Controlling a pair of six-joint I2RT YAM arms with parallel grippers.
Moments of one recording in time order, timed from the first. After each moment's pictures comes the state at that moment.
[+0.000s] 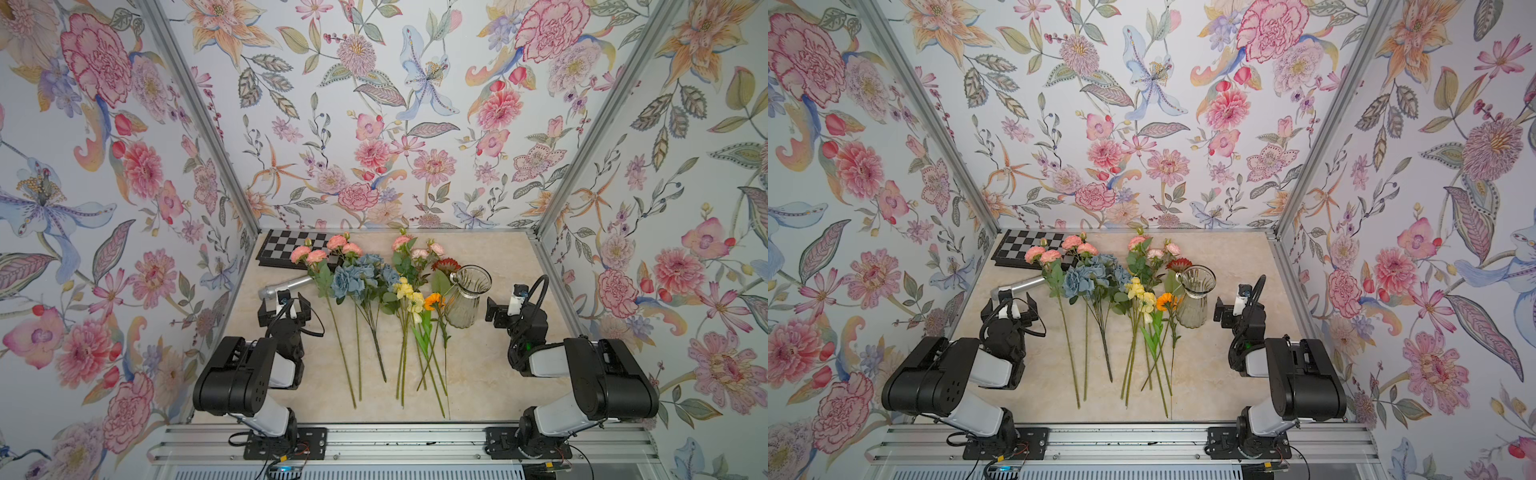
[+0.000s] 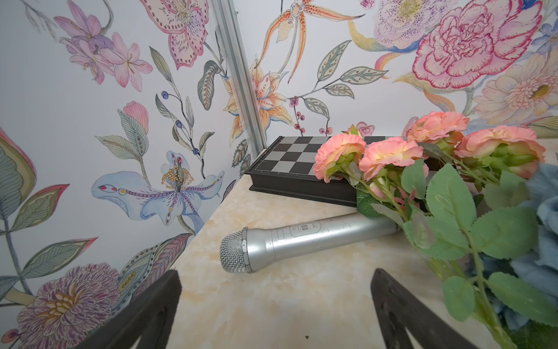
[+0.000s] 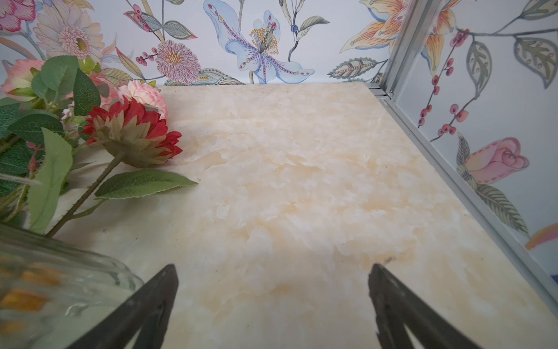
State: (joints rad) left arm -0.06 1.57 0.17 1.34 -0.42 0.16; right arm 0.01 1.53 0.28 0.95 0.01 0.00
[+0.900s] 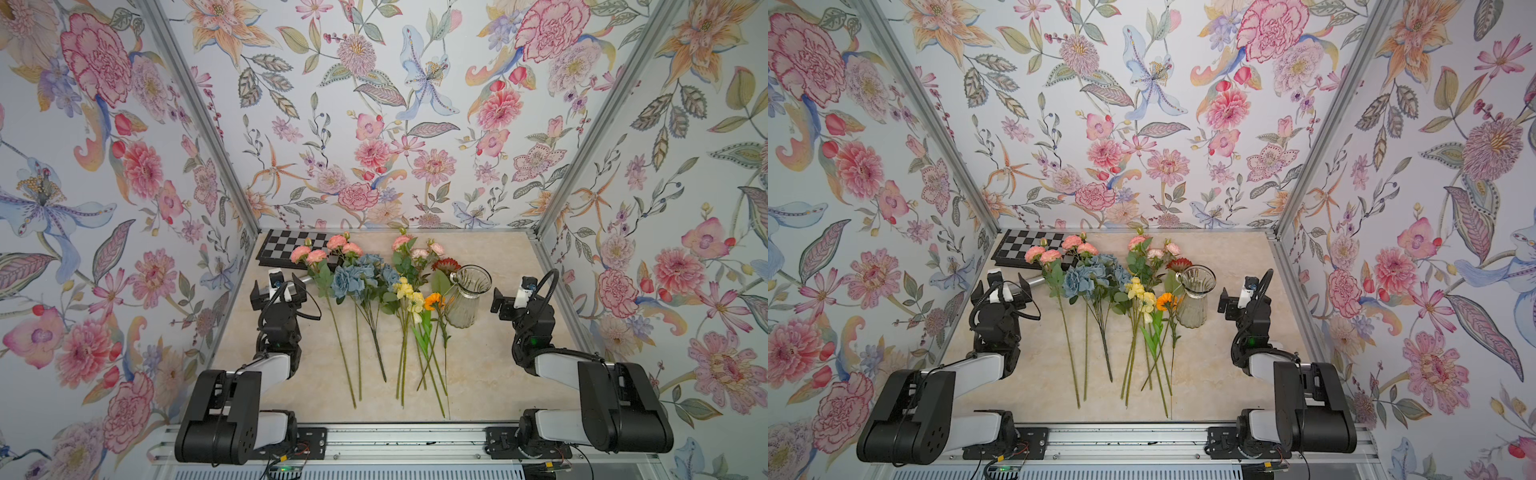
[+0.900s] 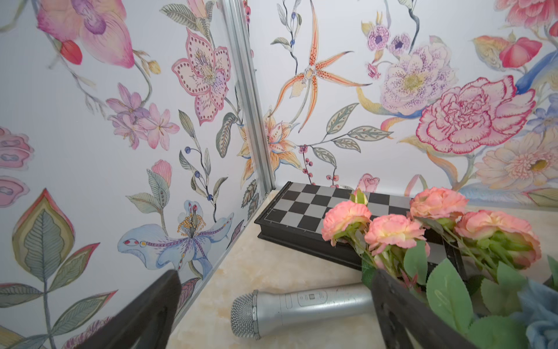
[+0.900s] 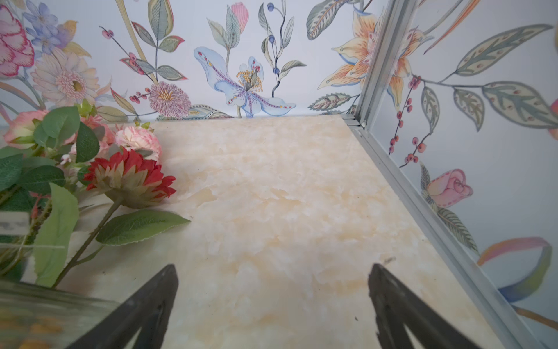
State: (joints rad) left arm -0.06 1.28 0.36 0.97 -0.45 0.16; right arm 0.01 1.30 0.34 0.75 0.09 0.00
